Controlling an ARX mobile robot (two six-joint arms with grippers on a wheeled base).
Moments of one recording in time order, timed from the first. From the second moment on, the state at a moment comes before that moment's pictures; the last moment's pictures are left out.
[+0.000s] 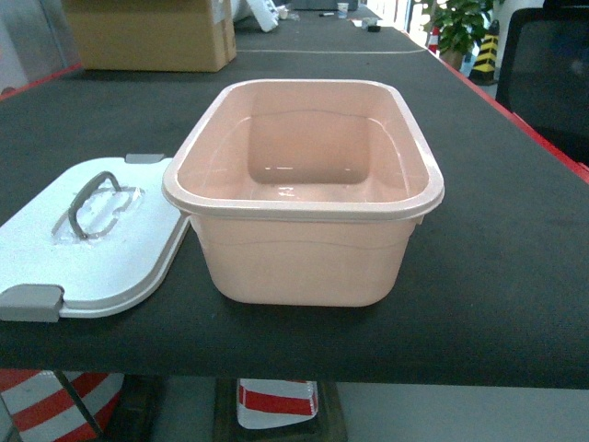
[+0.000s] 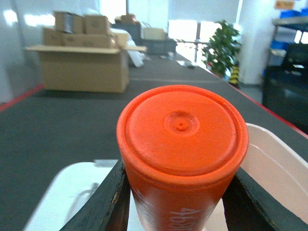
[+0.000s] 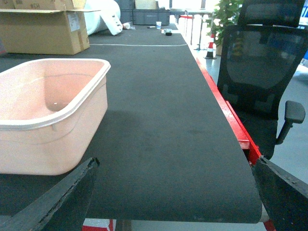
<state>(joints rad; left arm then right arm) -0.29 1.18 0.42 0.89 -0.20 -0.01 0.00 0.00 0.01 -0.01 0.00 0.00</state>
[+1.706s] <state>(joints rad) -0.09 1.77 0.87 0.98 -0.11 -0.04 0.00 0.00 0.01 -0.01 0.00 0.00</state>
